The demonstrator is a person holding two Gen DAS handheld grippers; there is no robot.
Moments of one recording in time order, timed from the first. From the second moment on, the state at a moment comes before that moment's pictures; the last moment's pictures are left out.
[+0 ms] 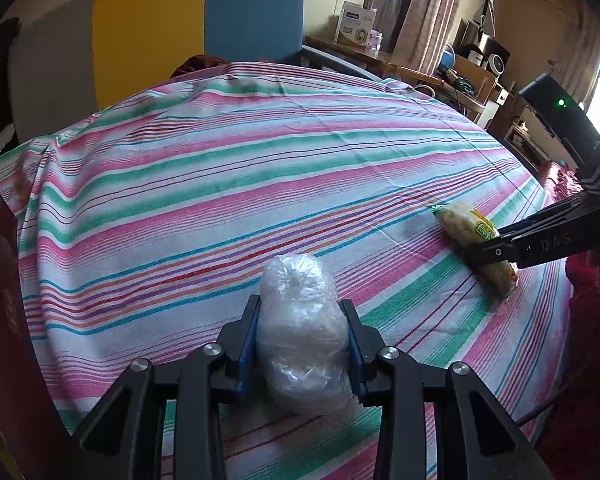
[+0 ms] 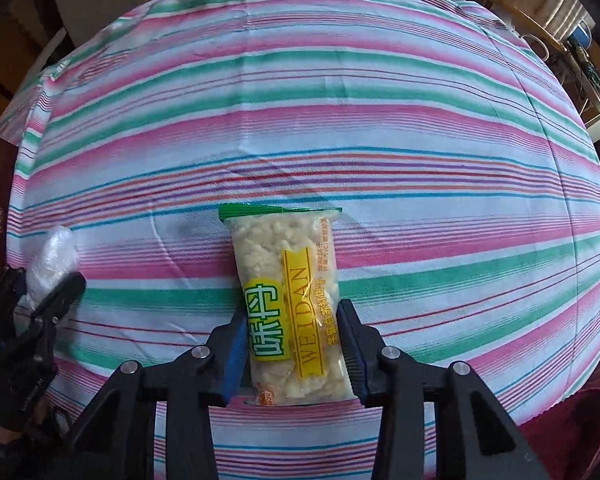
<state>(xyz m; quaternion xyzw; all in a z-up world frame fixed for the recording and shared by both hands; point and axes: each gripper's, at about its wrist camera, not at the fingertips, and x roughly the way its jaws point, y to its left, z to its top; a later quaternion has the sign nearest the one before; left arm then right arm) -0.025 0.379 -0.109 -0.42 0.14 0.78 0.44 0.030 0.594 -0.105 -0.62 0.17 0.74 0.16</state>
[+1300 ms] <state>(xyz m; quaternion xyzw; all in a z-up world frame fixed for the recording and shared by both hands) -0.008 0.325 -0.027 -0.37 0.12 0.84 0.39 0.007 0.578 -0.113 -0.56 0.12 0.81 0.17</state>
